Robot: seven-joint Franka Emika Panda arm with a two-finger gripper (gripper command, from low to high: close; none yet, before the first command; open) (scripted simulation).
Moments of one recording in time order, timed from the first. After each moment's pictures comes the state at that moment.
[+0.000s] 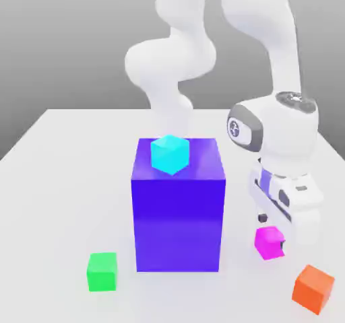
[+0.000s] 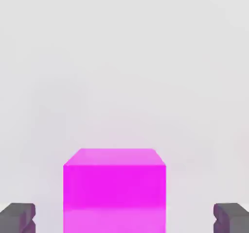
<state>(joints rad) 0.62 0.30 -0.03 -2.74 0.06 3.04 -0.52</state>
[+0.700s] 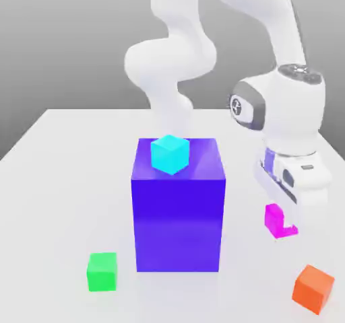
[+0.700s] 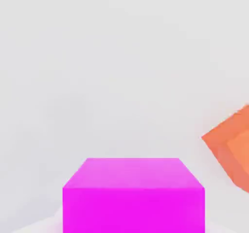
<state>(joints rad) 0.59 0.04 -0.07 -2.67 0.10 2.72 -0.50</state>
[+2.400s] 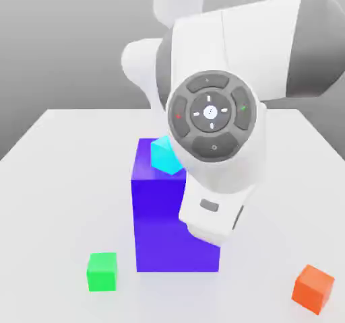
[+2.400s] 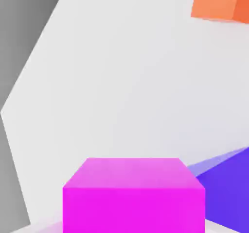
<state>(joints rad) 0.27 0.27 -0.26 -1.90 0.34 1.32 -0.35</state>
